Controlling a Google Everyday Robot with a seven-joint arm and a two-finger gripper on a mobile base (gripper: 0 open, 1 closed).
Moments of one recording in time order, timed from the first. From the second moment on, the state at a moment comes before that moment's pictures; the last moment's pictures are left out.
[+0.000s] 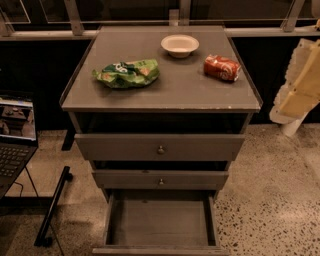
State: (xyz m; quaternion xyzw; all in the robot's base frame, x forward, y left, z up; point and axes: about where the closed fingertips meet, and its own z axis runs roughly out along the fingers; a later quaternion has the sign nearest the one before) arm 0.402 -0.167 1.092 -0.61 0.73 -0.13 0.28
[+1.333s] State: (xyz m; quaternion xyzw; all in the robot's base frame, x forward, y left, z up) arm 0.500 -0.122 1.056 -0.62 0.69 -0.01 0.37
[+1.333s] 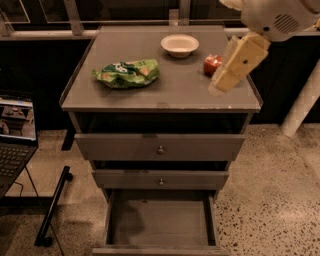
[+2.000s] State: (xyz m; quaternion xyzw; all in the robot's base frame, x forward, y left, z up) arm 0.606 -0.047 1.016 -0.64 0.65 0.12 0.40
